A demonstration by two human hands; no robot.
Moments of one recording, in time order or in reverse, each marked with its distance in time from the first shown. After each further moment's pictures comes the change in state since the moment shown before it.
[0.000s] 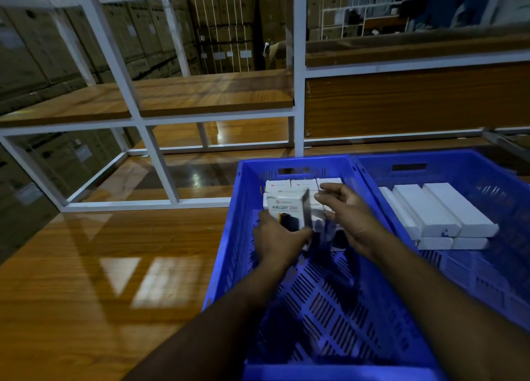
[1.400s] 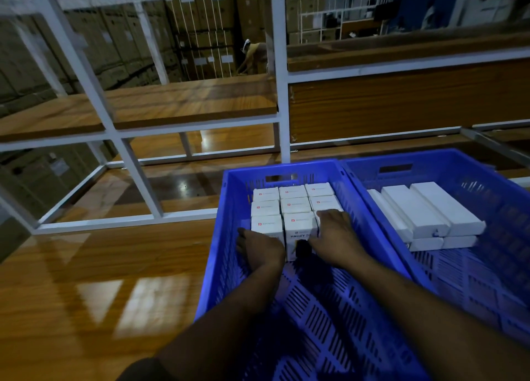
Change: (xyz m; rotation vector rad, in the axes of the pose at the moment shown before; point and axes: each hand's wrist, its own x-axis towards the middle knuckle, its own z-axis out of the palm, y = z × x) left_hand 0.046 -0.019 0.033 0.019 0.090 -0.330; right_hand 0.011 0.034 -0.002 -1.201 0.025 -0.035
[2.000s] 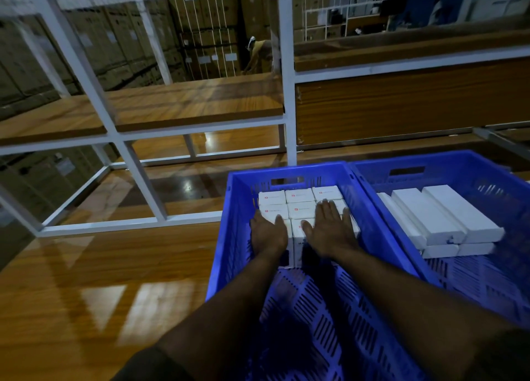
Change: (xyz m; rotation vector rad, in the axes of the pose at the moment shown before) left_hand 0.037 0.018 0.010 0.028 -0.106 0.239; right_hand 0.064 0.006 0.039 -0.270 -0.074 0.030
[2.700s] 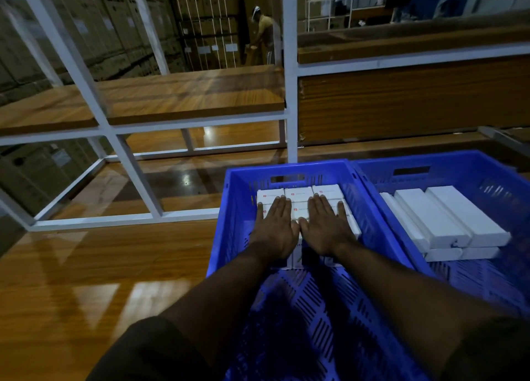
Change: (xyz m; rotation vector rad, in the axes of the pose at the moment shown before) left_hand 0.022 0.000 0.000 0.921 -0.275 0.666; right_hand 0.022 -0.004 0.001 -0.087 -0.006 -0.102
